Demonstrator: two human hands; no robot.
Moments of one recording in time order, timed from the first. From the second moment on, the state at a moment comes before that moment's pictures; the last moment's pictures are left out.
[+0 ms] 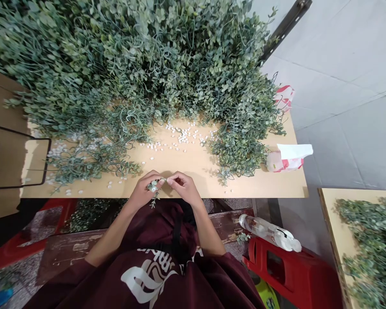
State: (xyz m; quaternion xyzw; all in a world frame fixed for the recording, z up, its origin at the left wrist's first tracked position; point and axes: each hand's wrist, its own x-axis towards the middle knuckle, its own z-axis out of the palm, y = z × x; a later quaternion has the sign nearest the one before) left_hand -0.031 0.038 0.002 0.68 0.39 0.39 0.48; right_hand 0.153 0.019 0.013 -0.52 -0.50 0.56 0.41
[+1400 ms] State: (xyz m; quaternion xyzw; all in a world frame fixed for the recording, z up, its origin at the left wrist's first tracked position) left_hand -0.033 0.040 0.006 0.69 0.38 0.36 0.49; right_hand 0.147 0.012 0.007 -0.54 -0.55 0.48 0.42
